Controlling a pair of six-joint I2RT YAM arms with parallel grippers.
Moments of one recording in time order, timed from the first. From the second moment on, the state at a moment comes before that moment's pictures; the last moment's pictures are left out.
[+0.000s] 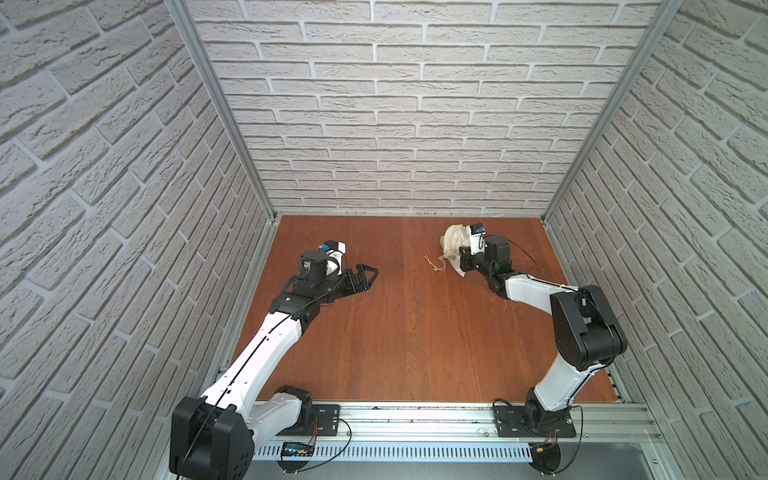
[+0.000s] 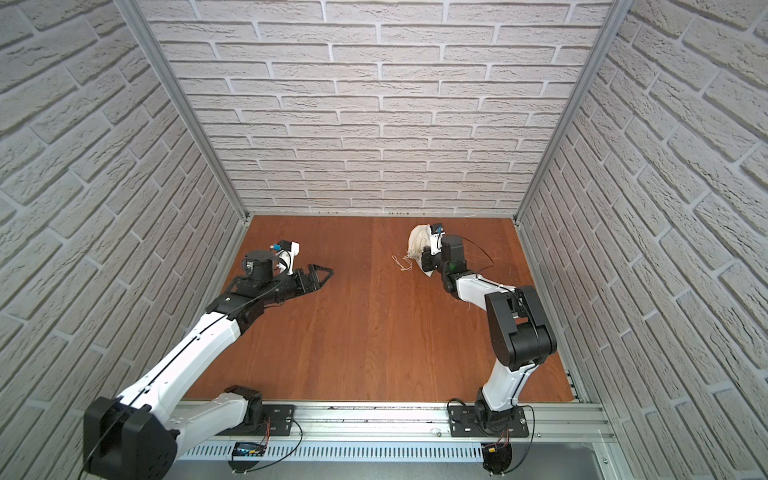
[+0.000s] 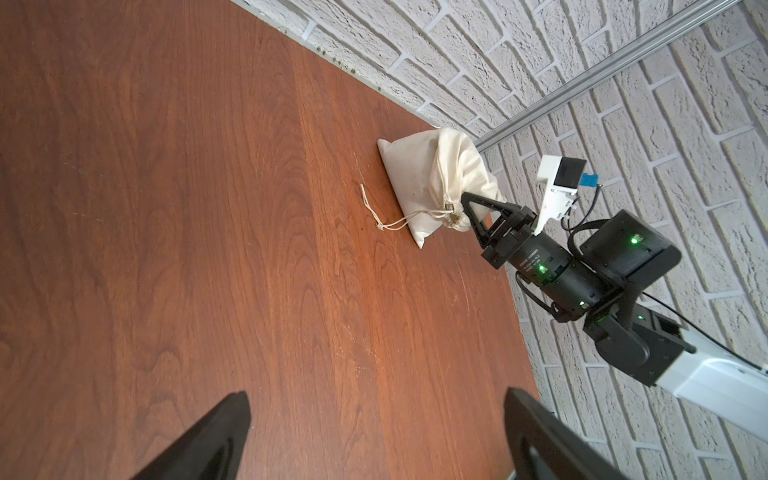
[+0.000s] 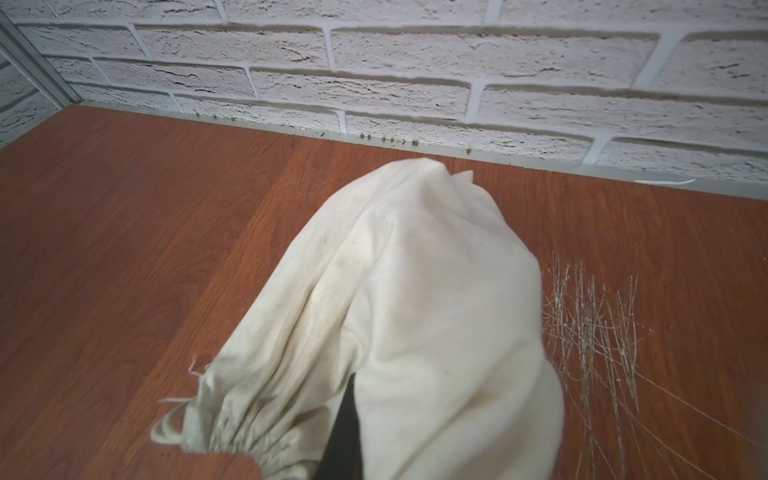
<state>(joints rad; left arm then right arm) -0.23 1.09 0.81 -0.28 0.47 -0.58 0.26 1.75 0.95 0.34 -0.12 0.06</state>
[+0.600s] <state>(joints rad) -0.23 1.08 0.79 -0.27 0.46 -0.59 0.26 1.72 0.97 0.18 -0.11 0.14</state>
